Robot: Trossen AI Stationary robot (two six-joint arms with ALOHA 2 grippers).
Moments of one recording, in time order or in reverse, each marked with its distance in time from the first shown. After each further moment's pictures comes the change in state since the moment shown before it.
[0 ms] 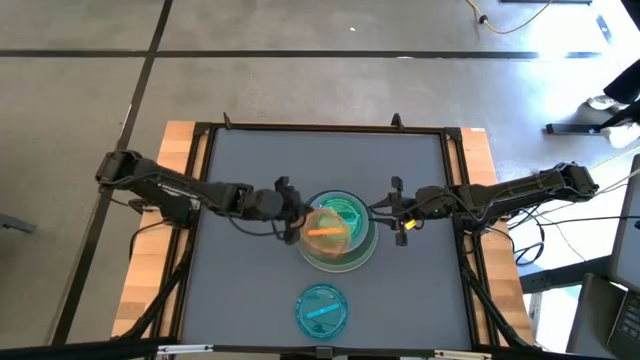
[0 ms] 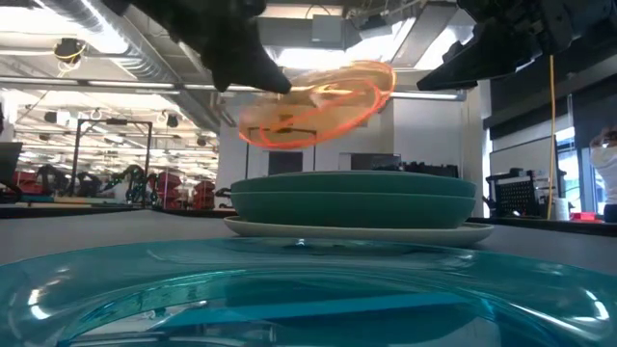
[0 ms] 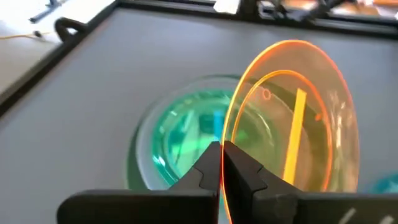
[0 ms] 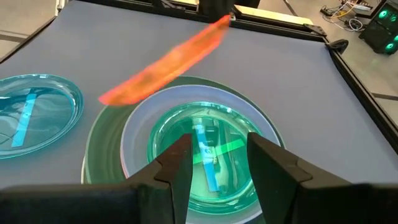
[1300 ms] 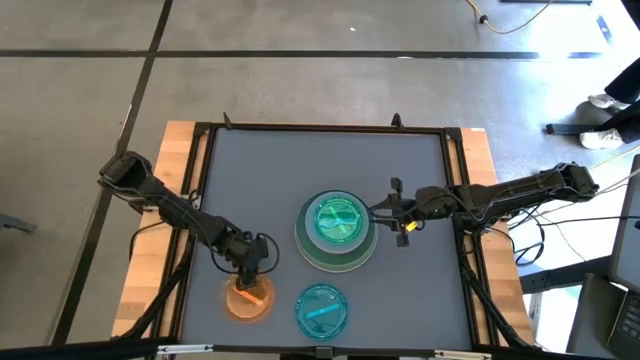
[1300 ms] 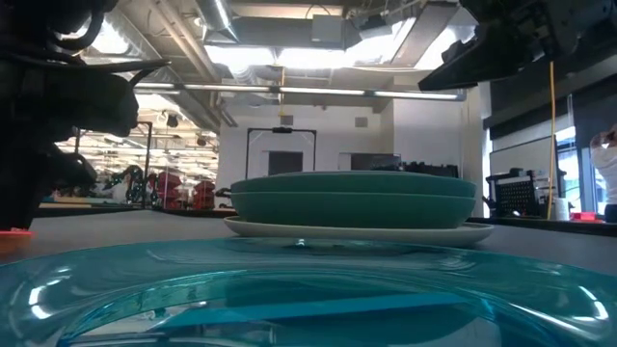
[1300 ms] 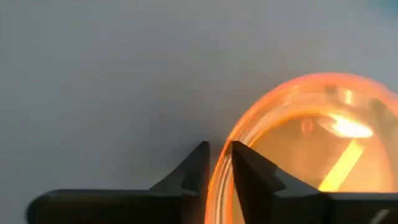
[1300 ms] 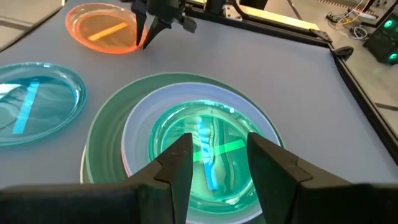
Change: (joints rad) left arm -0.345 0.064 -0.270 -0.232 0.428 -0.603; right arm 0.000 0.000 0.000 -0.009 -0.020 -0.056
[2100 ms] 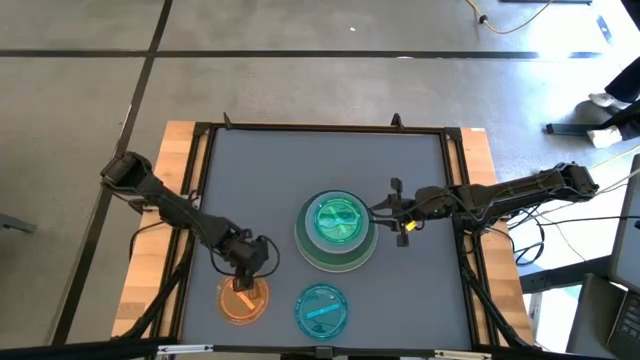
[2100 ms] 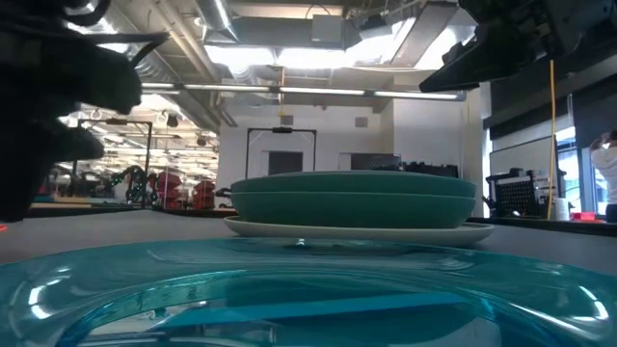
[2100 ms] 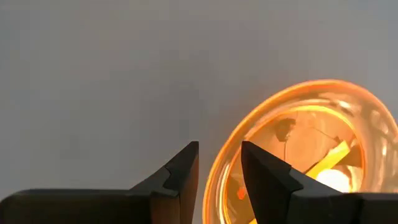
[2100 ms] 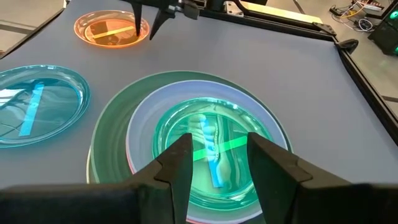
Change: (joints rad) left arm 0.007 0.003 0.146 -0.264 -0.008 0.096; right arm 0.000 0.000 0.000 -0.006 -0.008 0.034
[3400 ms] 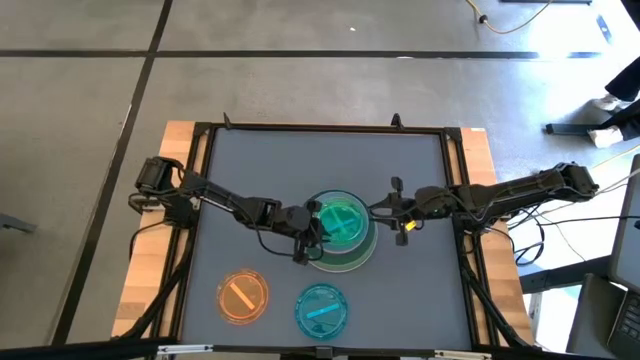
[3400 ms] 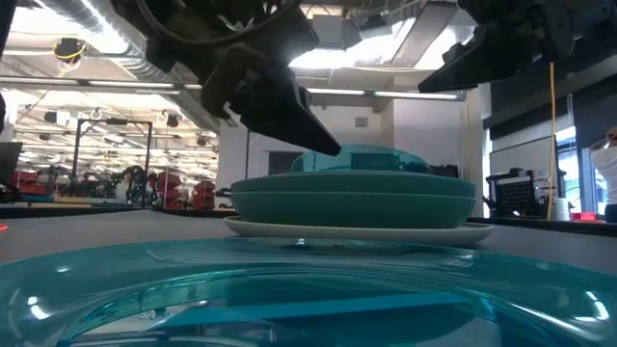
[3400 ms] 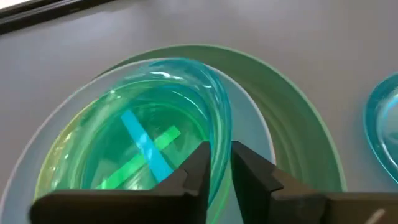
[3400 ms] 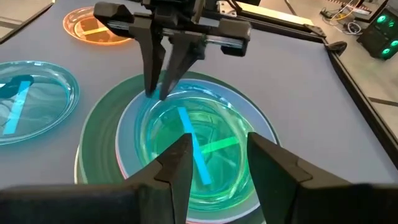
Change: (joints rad) left arm 0.341 0.286 0.193 0.729 -0.143 0.895; right arm 0.000 0.000 0.000 0.001 0.033 -0.023
